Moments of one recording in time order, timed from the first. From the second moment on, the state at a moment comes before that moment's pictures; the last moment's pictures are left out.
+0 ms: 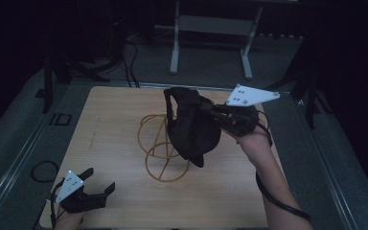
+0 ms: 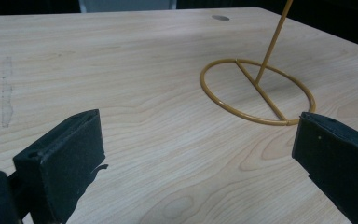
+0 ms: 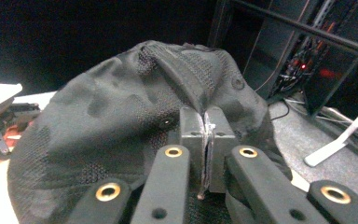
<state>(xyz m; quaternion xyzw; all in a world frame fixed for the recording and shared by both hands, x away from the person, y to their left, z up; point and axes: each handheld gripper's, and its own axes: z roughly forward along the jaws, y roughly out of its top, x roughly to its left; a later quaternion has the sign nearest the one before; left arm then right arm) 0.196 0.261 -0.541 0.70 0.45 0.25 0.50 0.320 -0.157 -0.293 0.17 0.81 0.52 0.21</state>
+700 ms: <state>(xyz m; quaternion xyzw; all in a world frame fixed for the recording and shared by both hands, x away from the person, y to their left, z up) 0.197 0.257 -0.550 0.71 0.45 0.24 0.49 0.332 -0.109 -0.330 0.16 0.84 0.48 0.16</state>
